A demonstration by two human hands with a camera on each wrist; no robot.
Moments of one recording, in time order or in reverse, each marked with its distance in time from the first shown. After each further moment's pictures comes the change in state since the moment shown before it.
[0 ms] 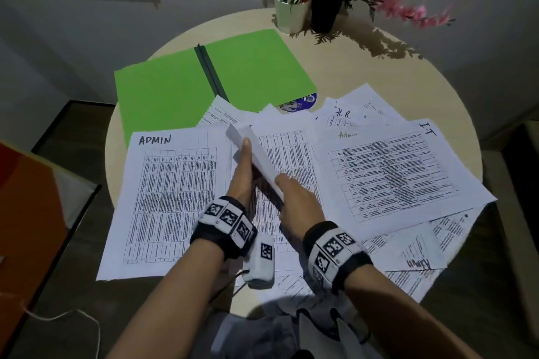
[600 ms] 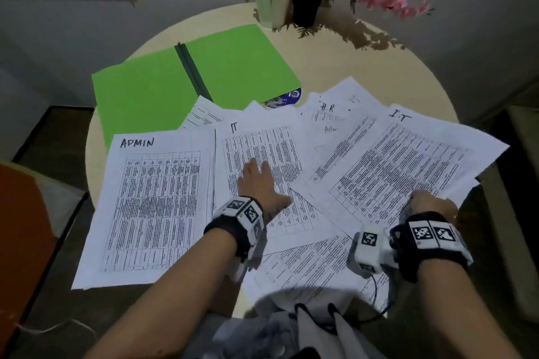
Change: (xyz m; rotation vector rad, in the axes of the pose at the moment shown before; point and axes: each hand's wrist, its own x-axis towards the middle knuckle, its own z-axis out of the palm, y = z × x) left_hand 0.007 -0.022 0.029 1.495 -0.104 0.134; right_hand -0.027 0.164 -0.087 0.864 0.764 1.244
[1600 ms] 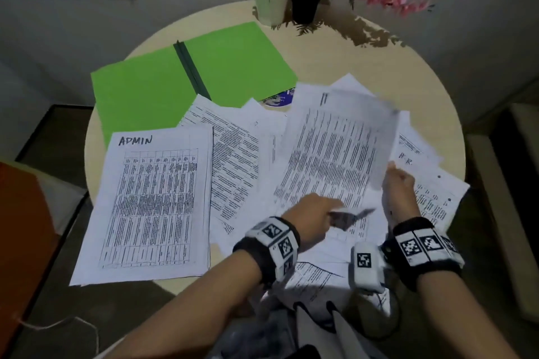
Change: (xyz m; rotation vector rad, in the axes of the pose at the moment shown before) left_hand -0.045 0.059 0.025 -0.264 -0.144 0.516; right_hand -0.022 0.008 0.014 0.003 -0.524 -0.311
